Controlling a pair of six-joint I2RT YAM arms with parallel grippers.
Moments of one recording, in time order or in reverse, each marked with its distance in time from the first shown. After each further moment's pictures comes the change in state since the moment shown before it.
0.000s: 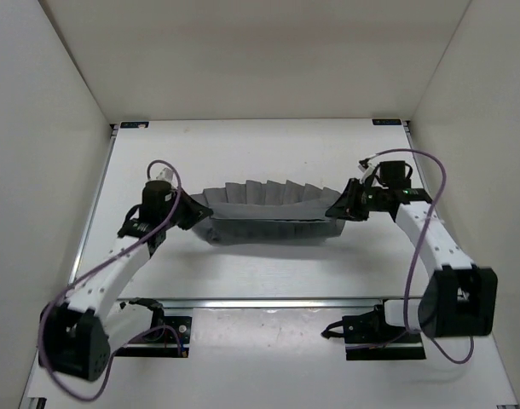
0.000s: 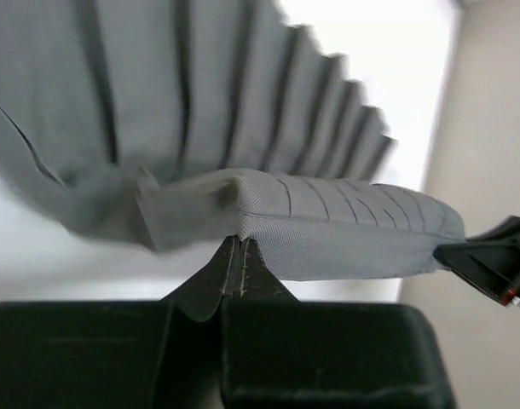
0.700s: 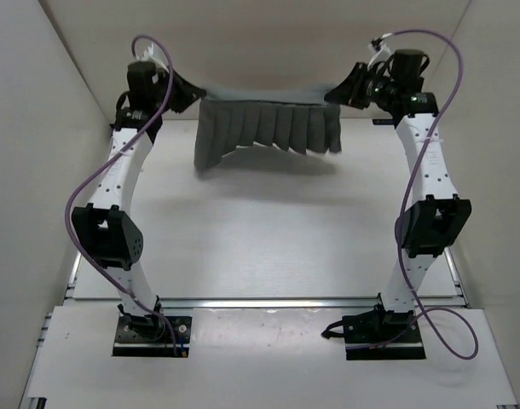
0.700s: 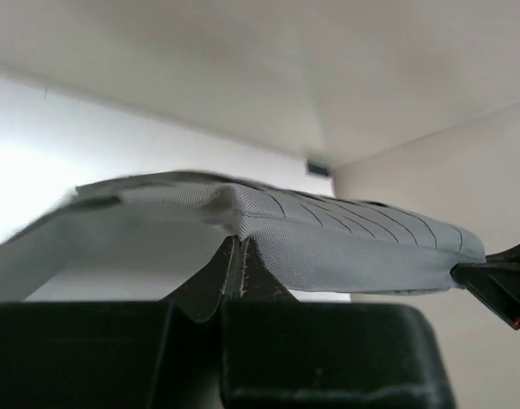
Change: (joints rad) left arm 0.139 0.782 1.115 -0.053 0.074 0.142; right arm -0.007 0.662 1.125 0.017 -0.057 0.010
